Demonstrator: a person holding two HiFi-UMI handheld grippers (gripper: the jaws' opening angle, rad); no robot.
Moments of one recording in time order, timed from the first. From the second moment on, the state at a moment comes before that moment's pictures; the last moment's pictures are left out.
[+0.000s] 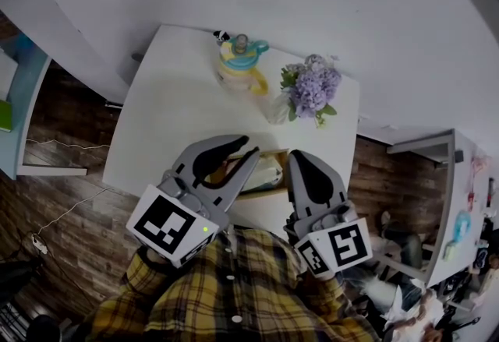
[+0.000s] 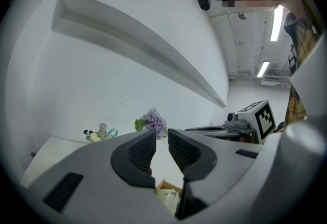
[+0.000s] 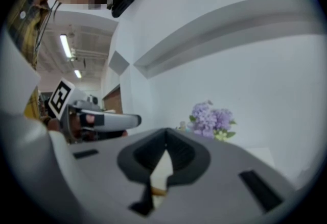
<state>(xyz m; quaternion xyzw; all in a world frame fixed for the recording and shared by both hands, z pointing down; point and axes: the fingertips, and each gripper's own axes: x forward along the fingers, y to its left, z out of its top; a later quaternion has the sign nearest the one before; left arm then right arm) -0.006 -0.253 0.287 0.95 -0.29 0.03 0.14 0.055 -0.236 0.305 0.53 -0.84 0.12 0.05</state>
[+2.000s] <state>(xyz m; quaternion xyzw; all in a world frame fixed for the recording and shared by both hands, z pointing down) 0.040 -0.185 0.563 0.85 0.00 0.52 0.11 0.105 -0.199 0.359 0.60 -0.77 0.20 0.06</state>
